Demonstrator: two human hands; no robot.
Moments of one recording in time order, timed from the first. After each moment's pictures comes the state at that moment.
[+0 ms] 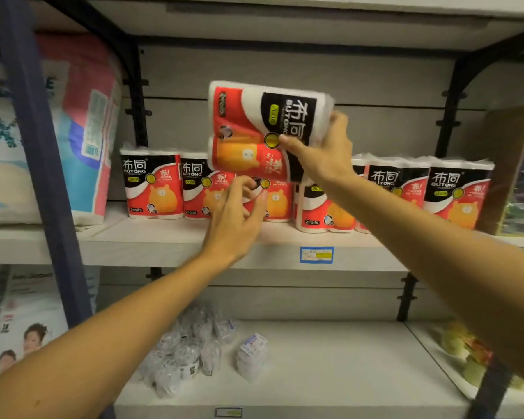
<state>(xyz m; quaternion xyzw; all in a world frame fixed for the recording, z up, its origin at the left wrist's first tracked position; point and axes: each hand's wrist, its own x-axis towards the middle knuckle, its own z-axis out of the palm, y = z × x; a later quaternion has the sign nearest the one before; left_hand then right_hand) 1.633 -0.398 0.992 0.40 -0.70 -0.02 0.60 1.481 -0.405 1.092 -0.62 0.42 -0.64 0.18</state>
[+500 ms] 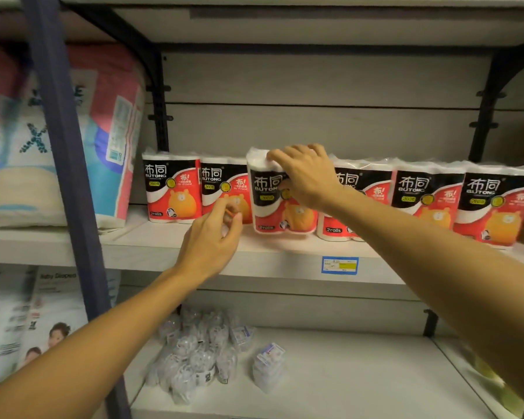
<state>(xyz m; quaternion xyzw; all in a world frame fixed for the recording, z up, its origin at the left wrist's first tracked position) 1.698 -0.400 0.974 0.46 -0.71 0.05 0.53 1.511 -0.466 1.077 -0.81 0.43 -0.25 -0.31</state>
